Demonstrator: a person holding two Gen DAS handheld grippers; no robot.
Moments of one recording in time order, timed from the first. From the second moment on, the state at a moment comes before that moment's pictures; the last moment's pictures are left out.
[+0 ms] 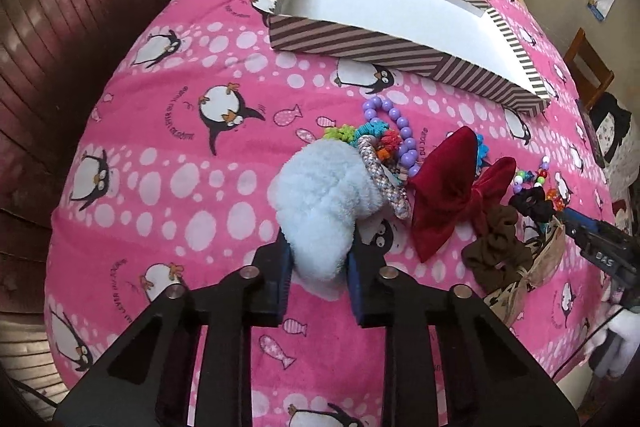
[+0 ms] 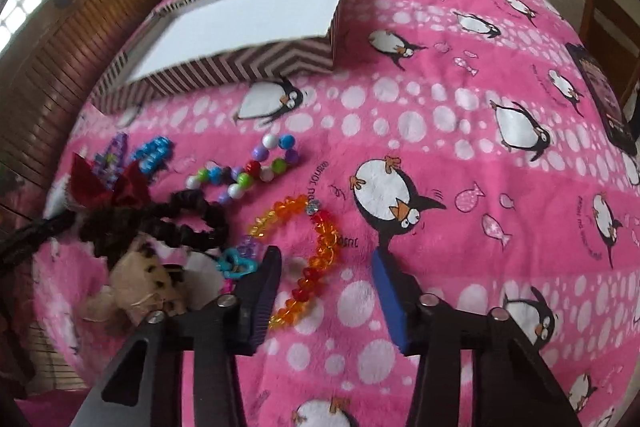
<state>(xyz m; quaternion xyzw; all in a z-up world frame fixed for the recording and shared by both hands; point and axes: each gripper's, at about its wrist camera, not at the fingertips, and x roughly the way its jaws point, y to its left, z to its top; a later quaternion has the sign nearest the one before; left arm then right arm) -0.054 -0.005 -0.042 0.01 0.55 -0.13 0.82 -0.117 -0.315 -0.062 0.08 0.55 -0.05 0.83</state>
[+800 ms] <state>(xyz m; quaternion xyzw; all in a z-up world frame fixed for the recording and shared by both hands) -0.028 0.011 0.039 -0.01 0.48 -0.12 0.87 -0.093 -0.325 0.034 0.08 0.46 0.00 0.89</state>
